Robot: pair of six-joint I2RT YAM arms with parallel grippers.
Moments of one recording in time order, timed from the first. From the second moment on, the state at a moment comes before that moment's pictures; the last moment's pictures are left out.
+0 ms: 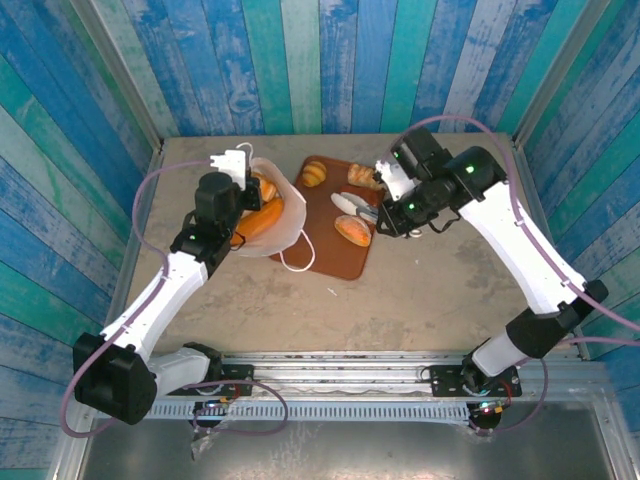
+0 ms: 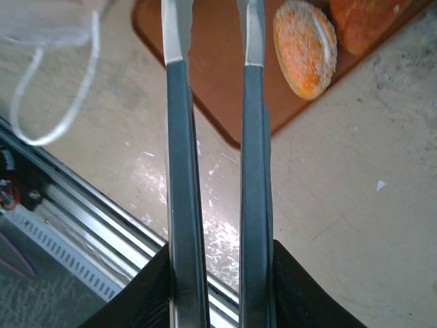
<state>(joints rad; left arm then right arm) -0.34 1.14 0.88 0.02 -0.19 -0.08 0.64 1.54 1.87 -1.47 -0.18 0.16</state>
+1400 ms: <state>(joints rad) -0.41 1.08 0.79 -0.07 -0.13 -0.13 0.91 1.95 1.94 -1.18 -0.11 0.36</state>
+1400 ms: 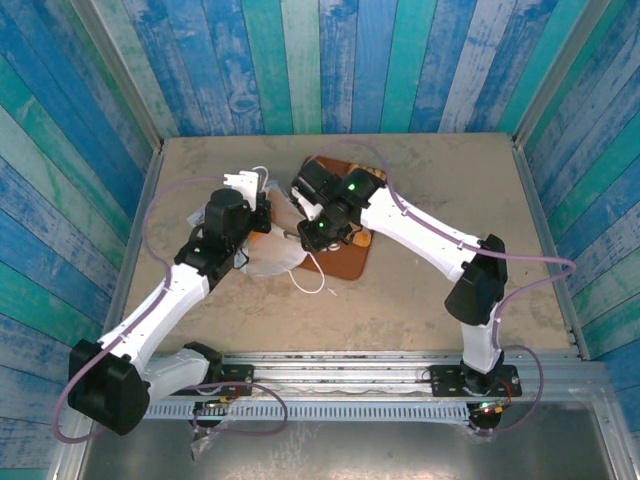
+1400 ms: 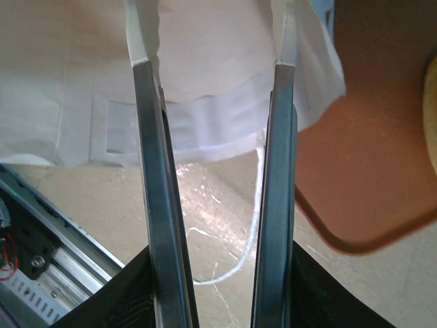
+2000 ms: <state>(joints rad) -0.41 1.08 0.79 -0.07 -0.13 -0.14 0.90 2.00 1.90 -0.99 -0.14 0.44</state>
